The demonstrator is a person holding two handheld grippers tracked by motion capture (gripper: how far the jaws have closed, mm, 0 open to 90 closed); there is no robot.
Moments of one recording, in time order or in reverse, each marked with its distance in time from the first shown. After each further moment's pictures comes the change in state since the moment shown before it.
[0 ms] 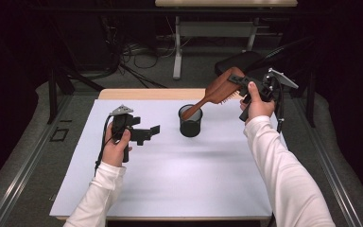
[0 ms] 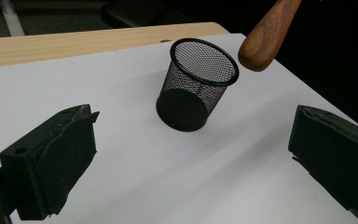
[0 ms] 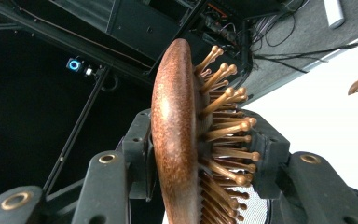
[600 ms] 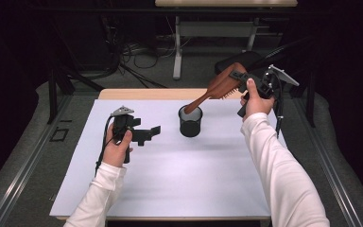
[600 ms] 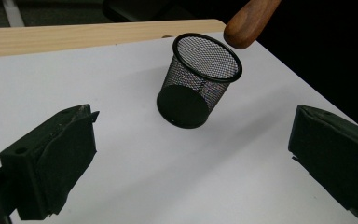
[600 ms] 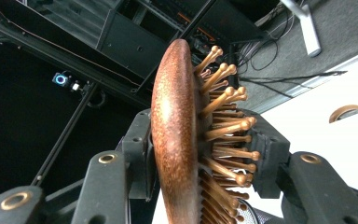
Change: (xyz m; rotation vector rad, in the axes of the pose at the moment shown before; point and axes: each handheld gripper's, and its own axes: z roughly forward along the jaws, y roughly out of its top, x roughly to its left) left arm 0.000 -0.003 0.004 0.014 0.004 -0.027; right arm 0.006 0.004 0.005 -0.082 -0.051 -0.045
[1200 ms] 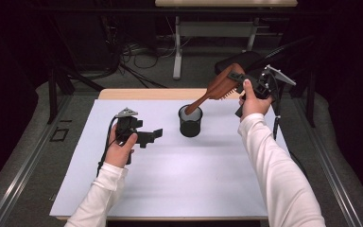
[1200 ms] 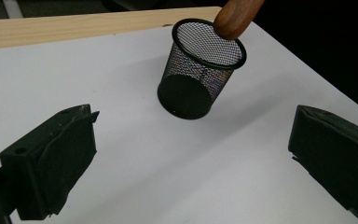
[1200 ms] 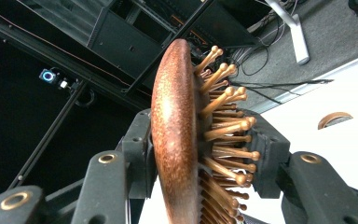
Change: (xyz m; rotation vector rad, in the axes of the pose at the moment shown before) left arm -0.001 -0.005 0.007 0.033 0.010 0.025; right arm -0.001 -0.005 0.008 -0.012 -0.032 -0.053
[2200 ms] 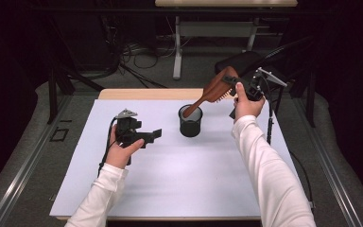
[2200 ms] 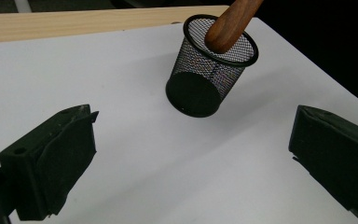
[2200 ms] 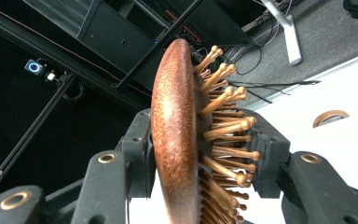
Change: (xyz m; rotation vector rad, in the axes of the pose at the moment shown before) left arm 0.004 -0.004 0.002 -0.006 0.032 -0.026; right arm -0.005 -0.014 0.018 0.009 -0.028 -0.038
